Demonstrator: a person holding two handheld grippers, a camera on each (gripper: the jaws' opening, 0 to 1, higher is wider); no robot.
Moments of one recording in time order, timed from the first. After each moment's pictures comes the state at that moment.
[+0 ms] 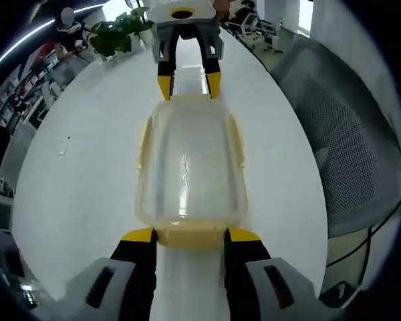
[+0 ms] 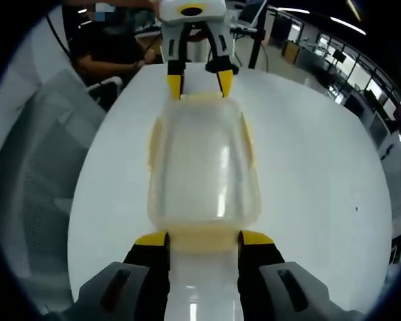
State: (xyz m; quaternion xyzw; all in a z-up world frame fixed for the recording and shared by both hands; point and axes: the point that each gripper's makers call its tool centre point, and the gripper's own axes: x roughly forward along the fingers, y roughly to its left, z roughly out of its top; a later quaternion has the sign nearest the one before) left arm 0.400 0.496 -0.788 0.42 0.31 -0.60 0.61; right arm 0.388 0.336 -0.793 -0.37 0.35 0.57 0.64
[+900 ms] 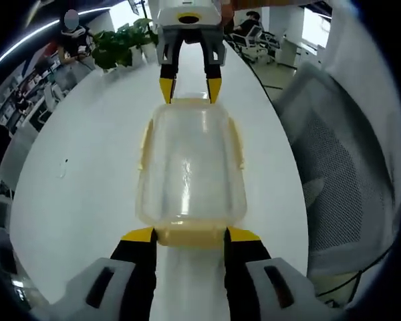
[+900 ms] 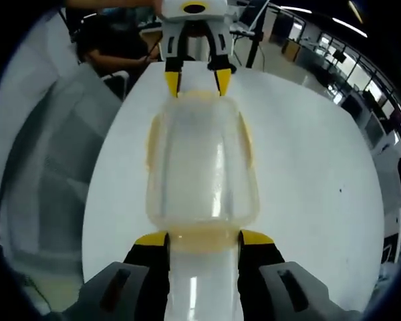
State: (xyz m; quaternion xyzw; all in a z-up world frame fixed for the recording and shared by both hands) left arm 0.381 0.431 -0.756 0.39 0.31 -0.61 0.62; right arm 0.372 0.270 -0.762 -0.38 0.36 0.56 0.64
